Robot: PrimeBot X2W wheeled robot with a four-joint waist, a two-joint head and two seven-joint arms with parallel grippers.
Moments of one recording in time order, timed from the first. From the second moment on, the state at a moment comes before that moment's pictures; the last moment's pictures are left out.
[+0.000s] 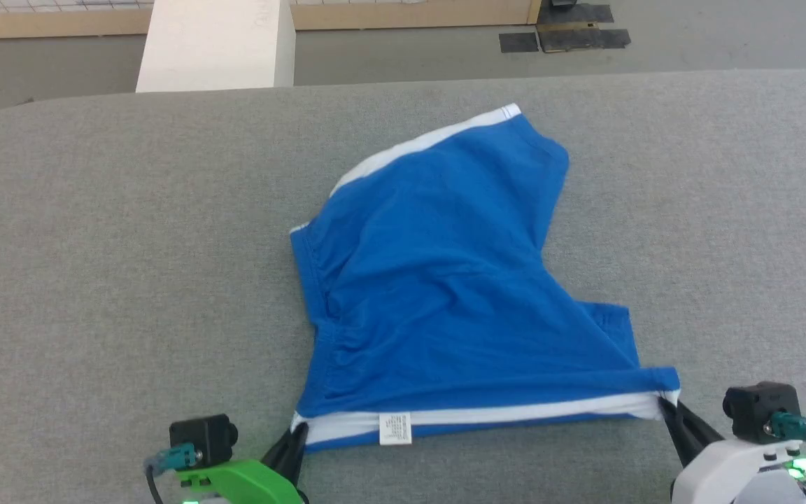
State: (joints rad) left arm 0.01 0.42 -0.59 -0.01 -0.90 0.30 0.02; right arm 0.19 -0.09 -0.03 -0.20 0.12 0.13 0.43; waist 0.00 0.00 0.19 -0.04
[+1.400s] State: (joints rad) left arm -0.70 0.22 -0.52 0.40 -0.79 0.23 -0.09; right arm -0.88 -0.33 0.28 0.41 0.15 0.13 0.33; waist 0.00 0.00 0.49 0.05
